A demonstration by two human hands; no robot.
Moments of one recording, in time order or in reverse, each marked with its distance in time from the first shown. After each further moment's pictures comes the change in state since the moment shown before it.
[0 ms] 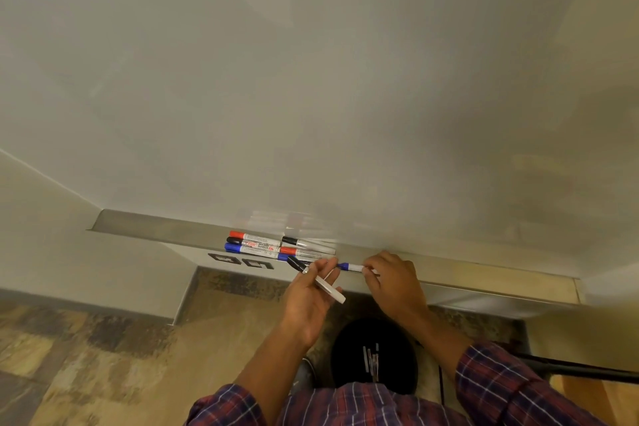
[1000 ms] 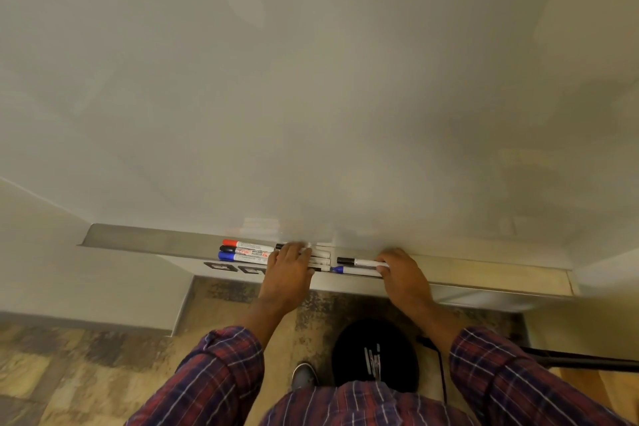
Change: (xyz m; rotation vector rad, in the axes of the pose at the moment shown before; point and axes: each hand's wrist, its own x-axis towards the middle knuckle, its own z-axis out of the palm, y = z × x) left_hand 0.067 0.045 -0.031 2.070 -0.040 0.714; right_hand 0.014 0.045 0.006 0.111 -0.014 0.154
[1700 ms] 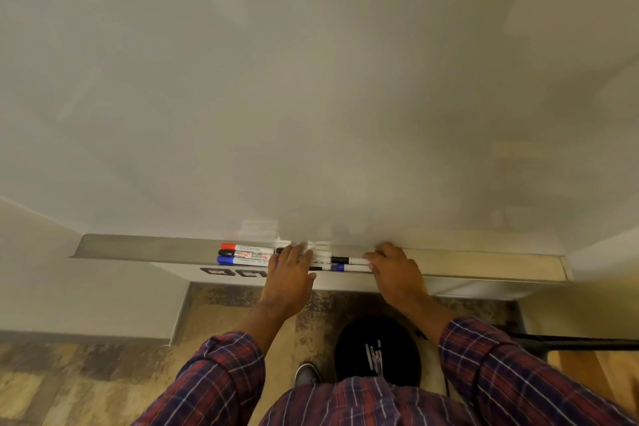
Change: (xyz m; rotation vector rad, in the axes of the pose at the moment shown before) left_hand -0.003 -0.008 0.007 0.045 -0.049 0.040; right_hand -0.007 -0.018 0.004 -0.340 -0.085 -0.050
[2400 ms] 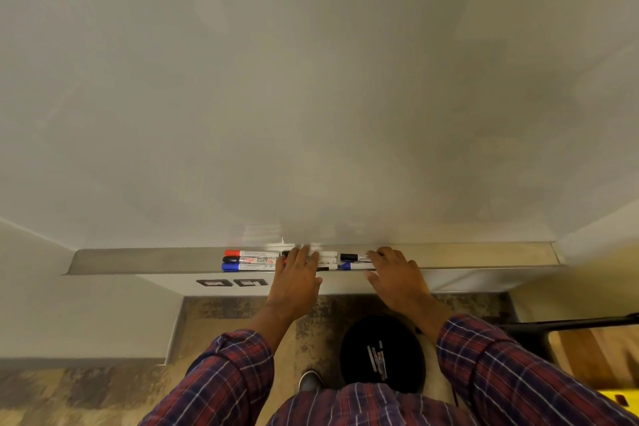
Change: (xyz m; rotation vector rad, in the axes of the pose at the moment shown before) left_hand 0.001 -0.013 0.000 0.073 -0.056 0.094; right_hand -0.016 -0.028 -0.001 -0.094 -0.062 0.043
